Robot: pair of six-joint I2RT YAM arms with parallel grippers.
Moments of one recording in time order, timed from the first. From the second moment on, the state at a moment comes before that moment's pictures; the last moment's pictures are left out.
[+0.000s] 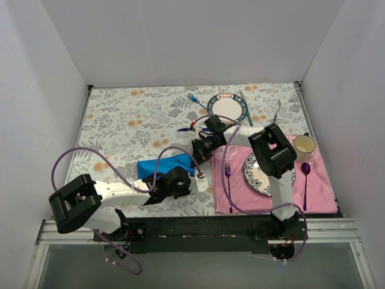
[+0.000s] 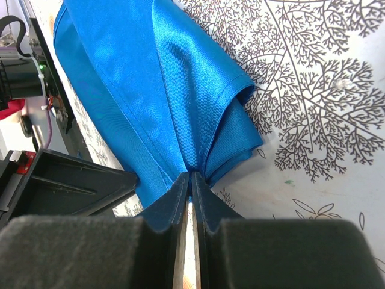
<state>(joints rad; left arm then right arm) -1.04 1.33 0.50 0.05 -0.06 0.44 0.61 2.10 1.30 -0.33 -0.88 0.12</state>
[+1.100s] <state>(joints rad) -0.61 1.44 0.76 -0.16 0.31 0.13 0.60 2.12 1.32 -0.35 -0.90 0.10</state>
